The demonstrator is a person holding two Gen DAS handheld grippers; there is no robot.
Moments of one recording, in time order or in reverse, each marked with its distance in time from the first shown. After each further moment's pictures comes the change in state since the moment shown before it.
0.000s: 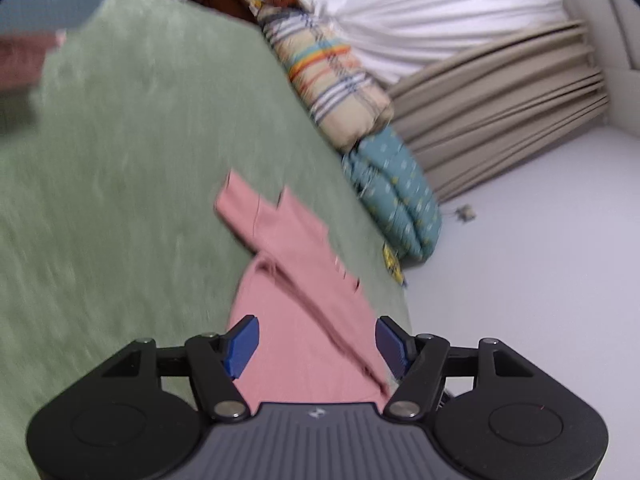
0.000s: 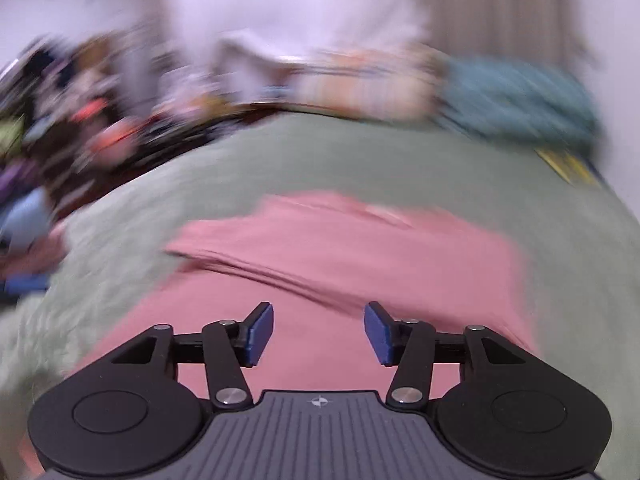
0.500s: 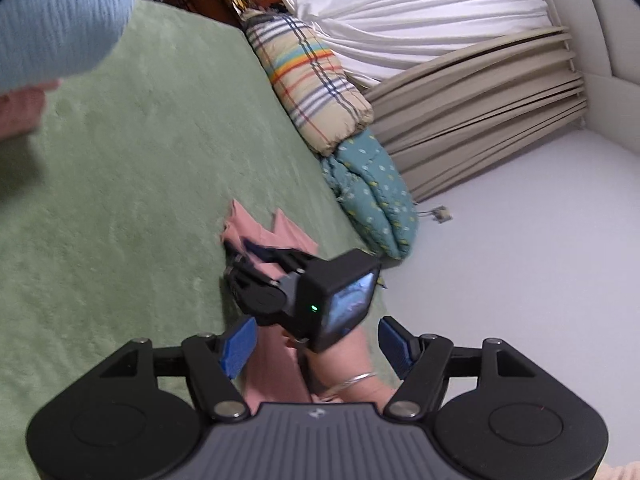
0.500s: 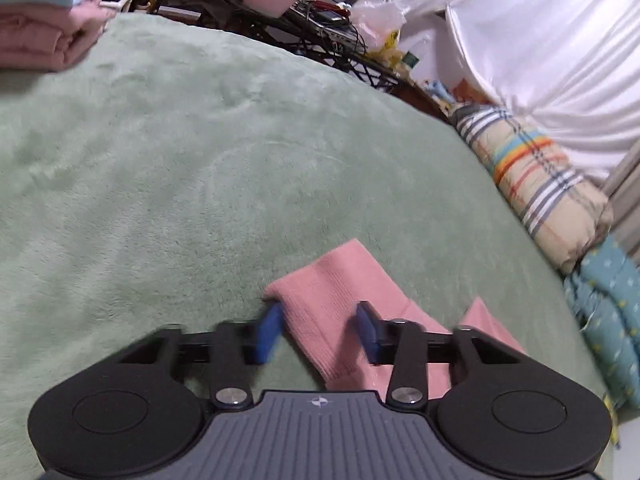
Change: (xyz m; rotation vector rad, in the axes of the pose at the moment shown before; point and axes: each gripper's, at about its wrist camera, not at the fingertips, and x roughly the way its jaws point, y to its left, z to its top) left arm -0.012 0.034 0.034 -0.005 0.053 -0.135; right arm 0.207 0.111 0.033 -0.460 0.101 -0.093
